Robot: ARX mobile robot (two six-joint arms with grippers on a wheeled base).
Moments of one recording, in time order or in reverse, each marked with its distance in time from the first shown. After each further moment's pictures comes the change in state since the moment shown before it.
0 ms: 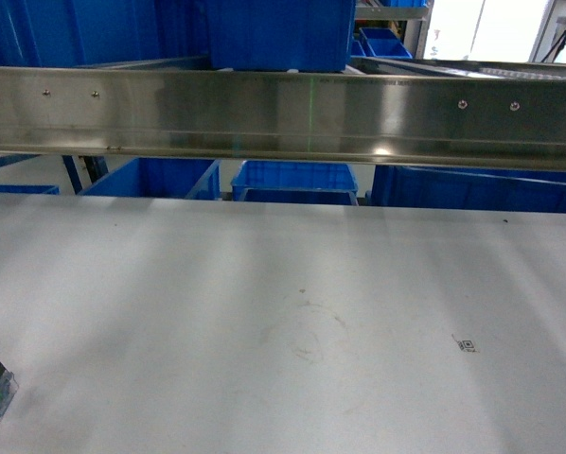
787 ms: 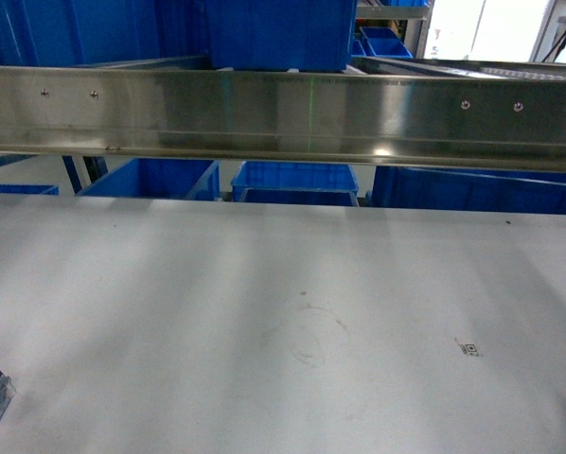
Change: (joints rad) left arm 0.000 0.184 0.016 0.022 -0.042 -0.002; right arm -0.101 0.347 -0.117 0.153 -0.101 -0.153
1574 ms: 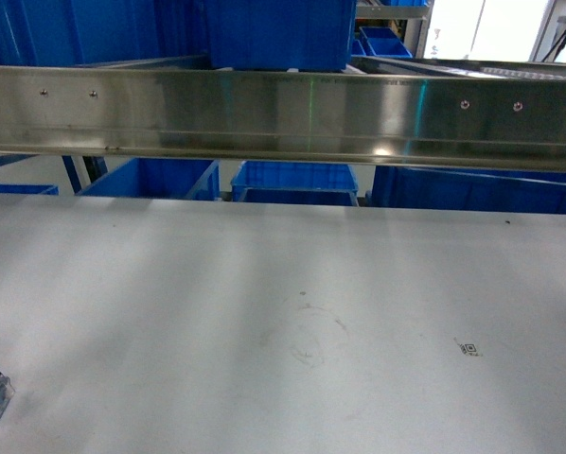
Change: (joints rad) left arm 0.000 0.000 0.000 0.000 0.000 0.000; right arm 0.015 0.604 0.030 0.452 0.013 -0.096
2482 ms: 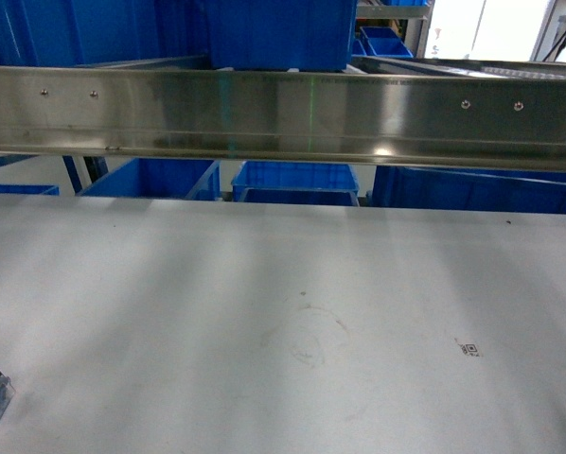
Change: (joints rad) left arm 0.026 0.127 -0.085 0.221 -0.069 0.038; right arm 0.074 -0.787 -0.010 -0.328 0.048 0.243
